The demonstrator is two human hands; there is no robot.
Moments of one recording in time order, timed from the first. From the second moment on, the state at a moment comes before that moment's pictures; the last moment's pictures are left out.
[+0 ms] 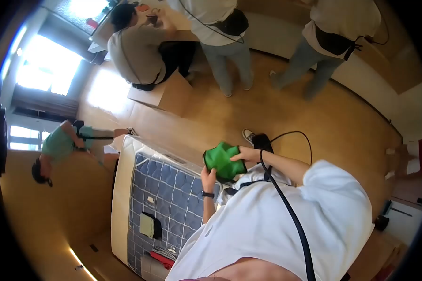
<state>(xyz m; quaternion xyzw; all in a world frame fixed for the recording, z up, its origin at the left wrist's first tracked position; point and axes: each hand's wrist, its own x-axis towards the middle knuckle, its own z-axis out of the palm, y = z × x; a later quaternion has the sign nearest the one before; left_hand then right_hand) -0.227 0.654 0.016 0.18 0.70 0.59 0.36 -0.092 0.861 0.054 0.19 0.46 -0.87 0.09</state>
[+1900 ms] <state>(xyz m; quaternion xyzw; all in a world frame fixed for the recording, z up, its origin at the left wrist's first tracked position) -1.871 0.936 0.161 0.03 0.68 0.73 0.10 -1.717 1.017 0.253 -0.03 0.84 -0.54 0.00</state>
